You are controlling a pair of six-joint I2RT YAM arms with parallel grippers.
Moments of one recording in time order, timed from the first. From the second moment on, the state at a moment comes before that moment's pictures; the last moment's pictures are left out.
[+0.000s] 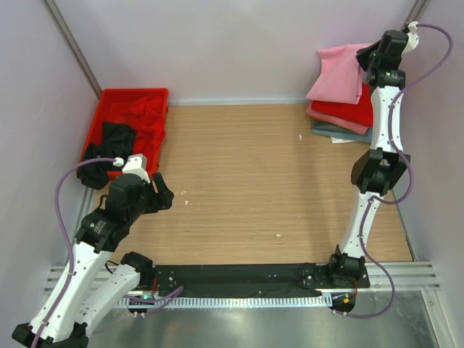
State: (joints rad) left arm -0.41 0.65 0.86 -0.83 -0.15 -0.47; right arm -0.20 2.28 2.55 -0.47 0.02 0.74
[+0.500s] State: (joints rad) left arm -0.41 0.65 0.86 -0.83 -0.16 -0.47; right arm -0.32 2.27 2.38 -0.46 -0.01 0.74
